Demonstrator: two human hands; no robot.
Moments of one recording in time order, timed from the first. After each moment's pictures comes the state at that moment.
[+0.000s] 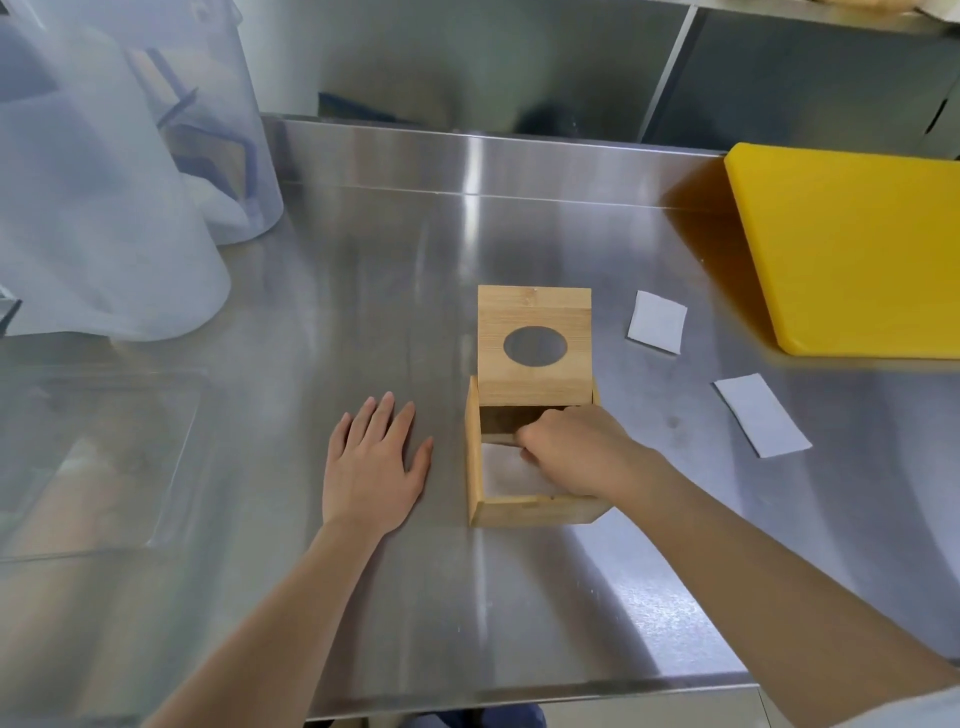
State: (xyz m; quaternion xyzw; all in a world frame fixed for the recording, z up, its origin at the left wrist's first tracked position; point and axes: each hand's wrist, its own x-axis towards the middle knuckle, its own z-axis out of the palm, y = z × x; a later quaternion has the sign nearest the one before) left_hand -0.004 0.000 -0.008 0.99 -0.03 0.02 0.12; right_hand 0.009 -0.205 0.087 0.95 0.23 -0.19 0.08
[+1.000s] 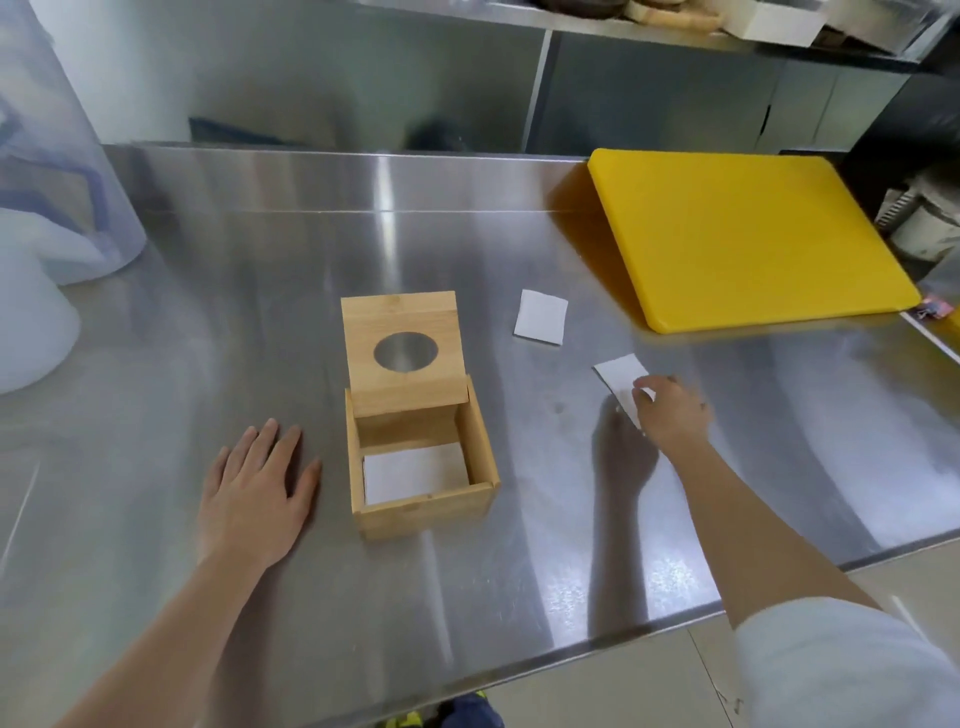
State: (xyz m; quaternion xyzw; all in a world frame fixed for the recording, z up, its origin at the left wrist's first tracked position) left_hand -0.004 -0.001 -0.007 0.99 -0.02 0.01 0.14; right_hand 0.001 -0.423 0.039 0.95 -0.28 0.04 -0.13
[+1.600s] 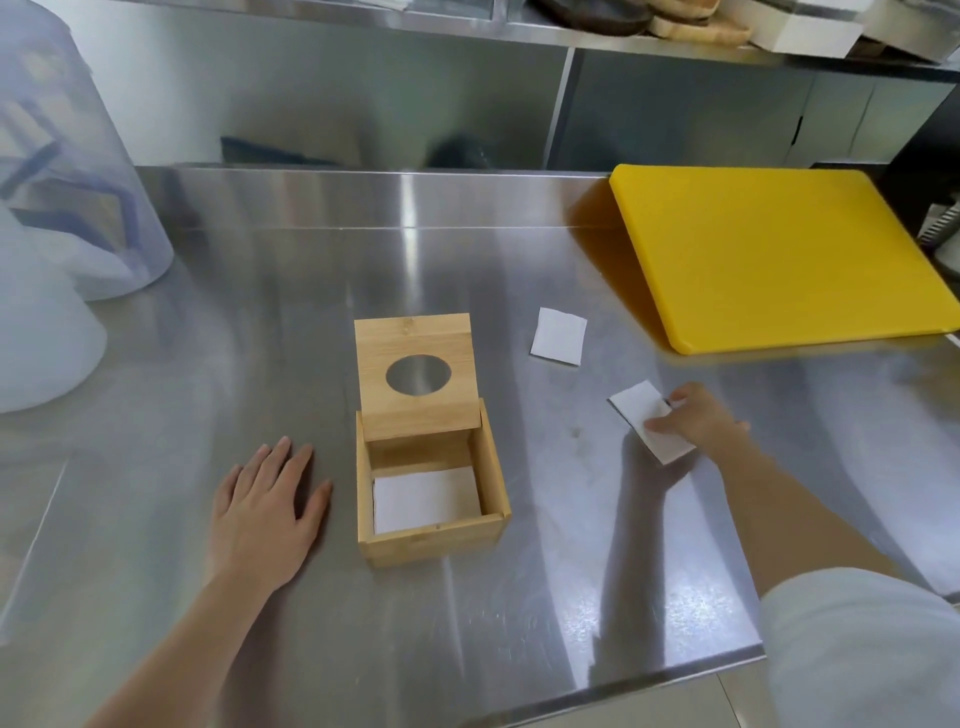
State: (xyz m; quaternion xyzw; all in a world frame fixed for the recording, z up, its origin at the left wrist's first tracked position) left_hand -0.003 -0.002 -0.005 0.99 -0.01 0.01 0.13; right_hand 0.030 -0.452 0.047 0.91 -0.34 -0.09 -0.22
